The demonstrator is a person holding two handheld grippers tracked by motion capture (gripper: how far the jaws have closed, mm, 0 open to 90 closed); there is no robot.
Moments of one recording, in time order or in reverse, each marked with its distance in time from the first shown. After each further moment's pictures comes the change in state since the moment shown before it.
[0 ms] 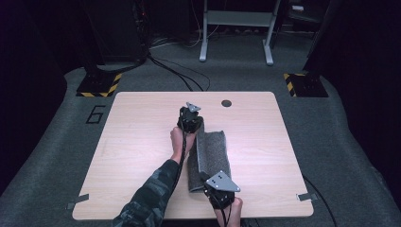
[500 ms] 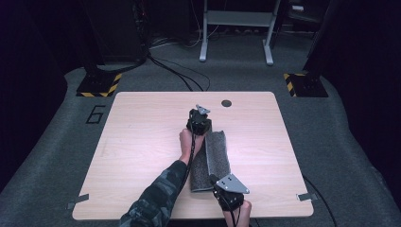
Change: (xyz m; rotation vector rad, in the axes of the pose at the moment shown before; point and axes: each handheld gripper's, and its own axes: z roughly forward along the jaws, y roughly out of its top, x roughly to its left) left arm -0.026 -0.001 0.021 0.033 -0.042 0.042; right arm -0.018 -0.018 -0.009 0.053 -0.041 0.023
